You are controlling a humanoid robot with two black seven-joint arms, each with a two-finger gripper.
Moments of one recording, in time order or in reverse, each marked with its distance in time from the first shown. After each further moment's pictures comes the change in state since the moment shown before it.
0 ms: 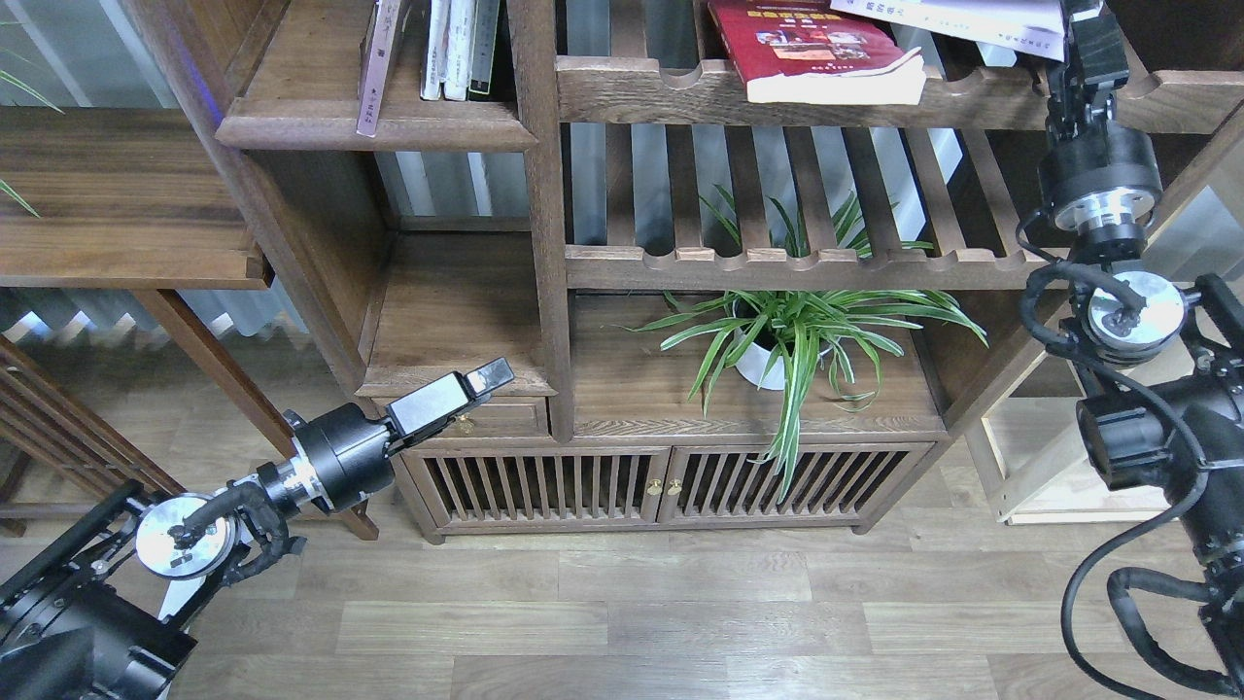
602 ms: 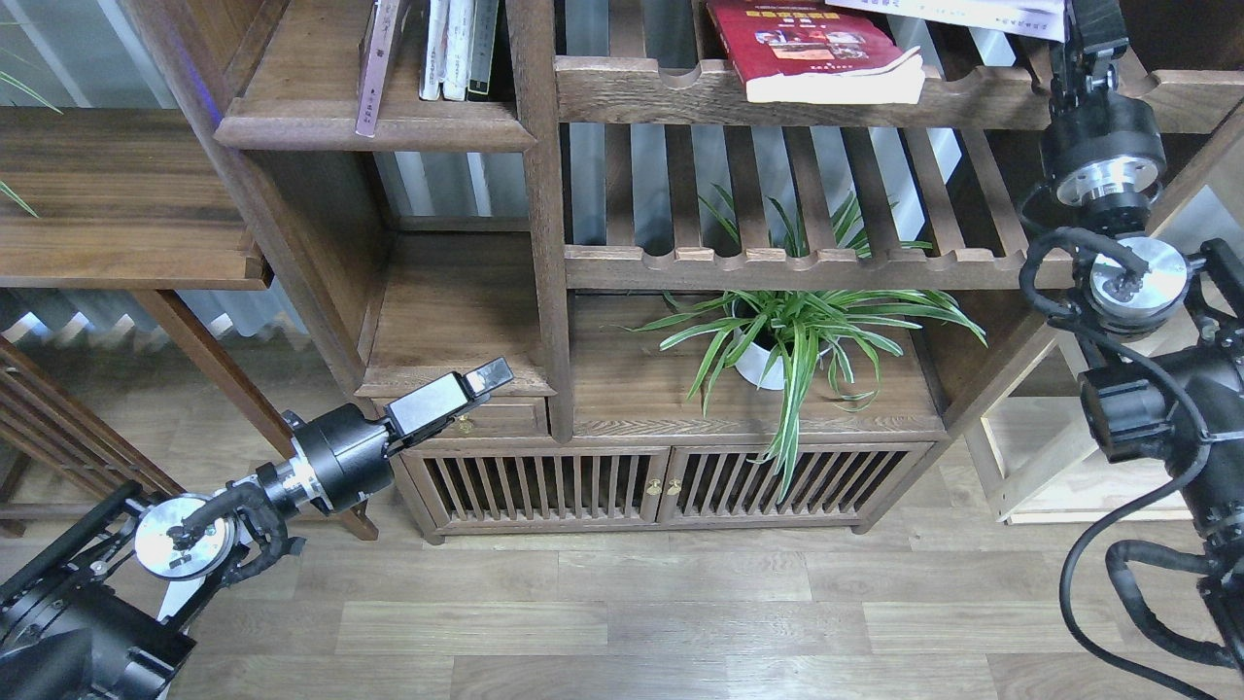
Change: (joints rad) left arm 0.006 0.005 -0.002 0.000 -0.003 0.000 0.000; right arm 0.068 0.007 -0.017 -0.017 0.000 -0.103 -0.008
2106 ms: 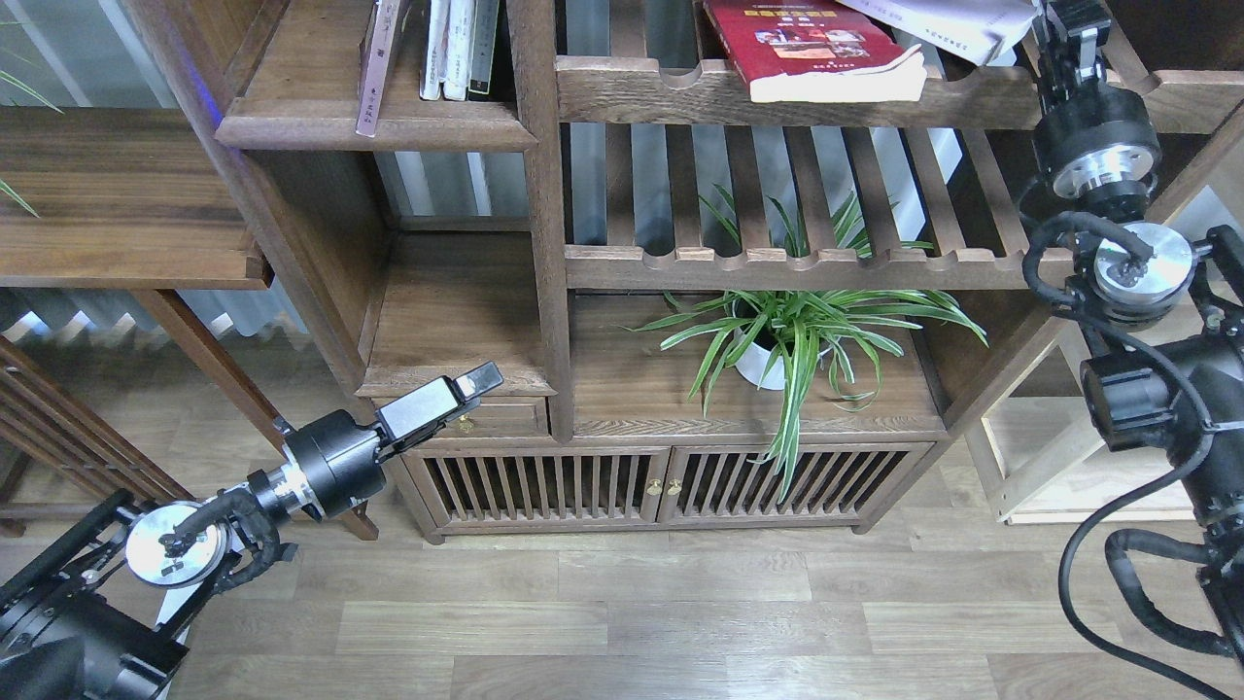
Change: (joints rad) left arm 0.015 0.005 -0.013 0.013 -0.006 0.000 0.000; right arm 0.019 -0.002 0.018 -0.004 -0.002 -0.032 -0.065
